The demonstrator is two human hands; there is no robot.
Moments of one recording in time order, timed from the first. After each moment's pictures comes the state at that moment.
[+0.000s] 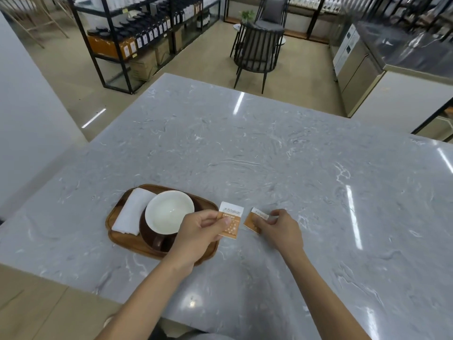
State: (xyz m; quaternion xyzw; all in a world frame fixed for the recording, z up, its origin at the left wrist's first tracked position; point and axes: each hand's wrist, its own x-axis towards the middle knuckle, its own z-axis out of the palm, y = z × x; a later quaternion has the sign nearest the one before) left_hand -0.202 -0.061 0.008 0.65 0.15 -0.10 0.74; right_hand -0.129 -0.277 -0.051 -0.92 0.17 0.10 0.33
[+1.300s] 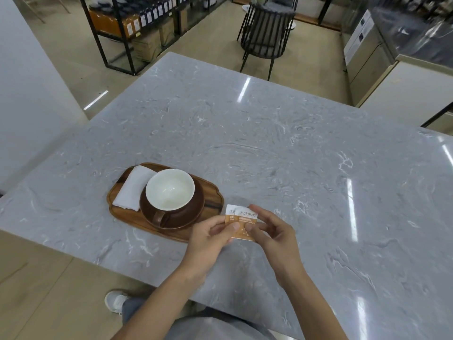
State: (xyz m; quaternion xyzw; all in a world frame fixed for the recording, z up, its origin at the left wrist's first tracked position) left_hand -0.248 -0.098 -0.027 0.58 0.15 -0.08 0.80; right_hand -0.220 -0.264 -0.015 -0.72 0.04 0.11 0.69
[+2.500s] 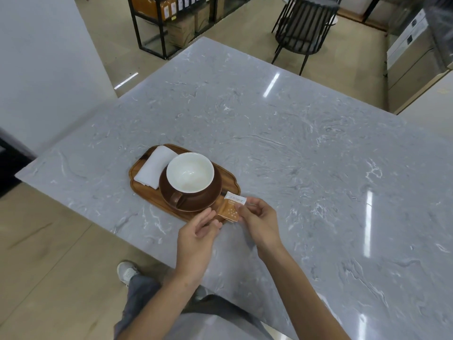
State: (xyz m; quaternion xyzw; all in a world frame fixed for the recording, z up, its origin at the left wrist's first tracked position) left_hand -0.281 -0.082 -0.073 0.57 0.29 0.10 0.76; right_hand -0.185 -0.209 -0.057 -0.70 0.12 0.17 0.68
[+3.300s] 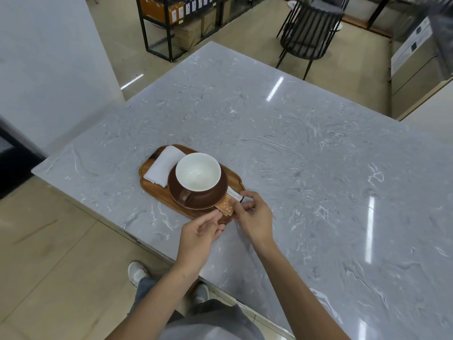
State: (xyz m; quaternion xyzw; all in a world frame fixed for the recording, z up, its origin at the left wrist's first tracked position) left_hand -0.283 -0.071 -0.068 0.51 0.30 0.04 0.81; right_hand -0.183 -0.192 -0.071 -0.84 0.00 0.08 0.53
